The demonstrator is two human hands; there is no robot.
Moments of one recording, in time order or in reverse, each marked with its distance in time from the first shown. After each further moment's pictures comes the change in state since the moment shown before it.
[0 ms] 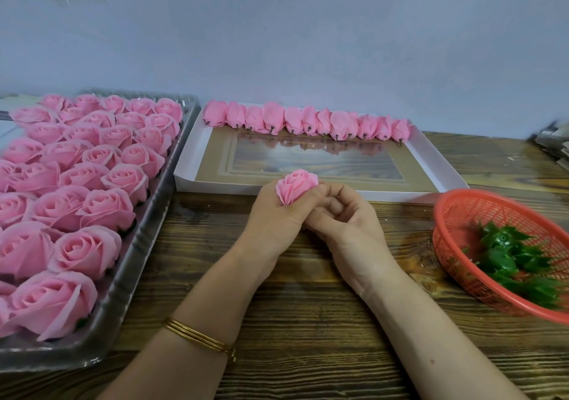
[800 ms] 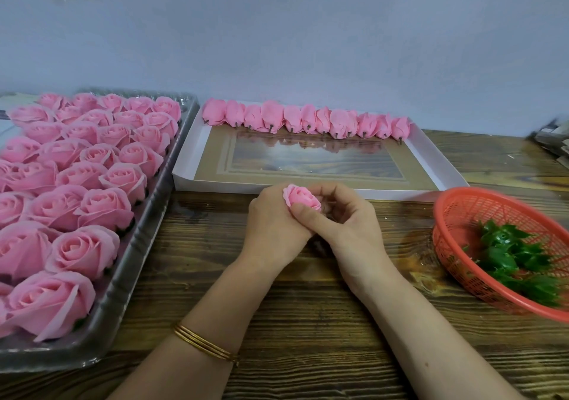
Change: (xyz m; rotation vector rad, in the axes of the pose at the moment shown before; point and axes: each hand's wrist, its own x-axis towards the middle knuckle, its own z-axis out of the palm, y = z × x) left_hand -0.003 -0.003 0.000 0.555 0.154 0.005; right_hand -0.008 -0.007 0.005 -0.268 0.055 -0.064
